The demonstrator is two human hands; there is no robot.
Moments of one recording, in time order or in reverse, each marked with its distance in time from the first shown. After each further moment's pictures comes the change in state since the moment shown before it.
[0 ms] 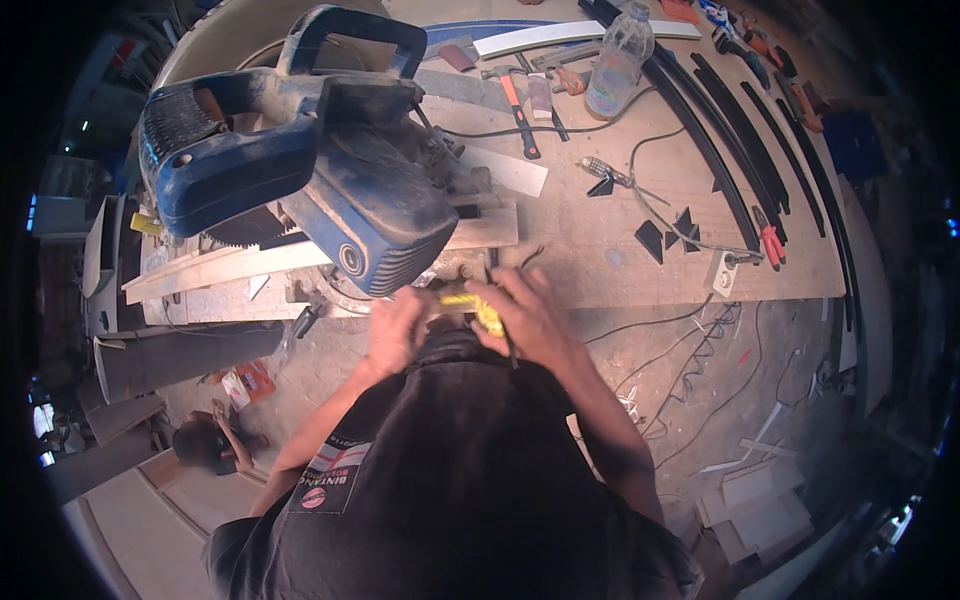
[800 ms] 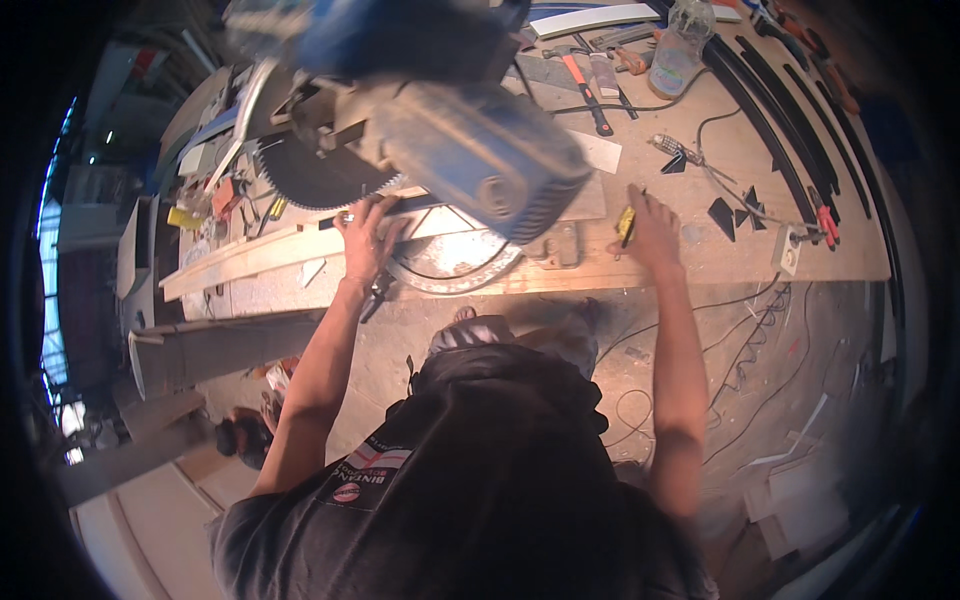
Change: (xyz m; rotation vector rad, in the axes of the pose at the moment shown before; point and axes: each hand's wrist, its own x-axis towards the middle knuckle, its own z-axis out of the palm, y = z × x) left_hand 0.005 -0.195 -0.093 0.429 0.090 -0.131; right_hand -0.004 0.139 0.056 -0.449 -0.234 0.744
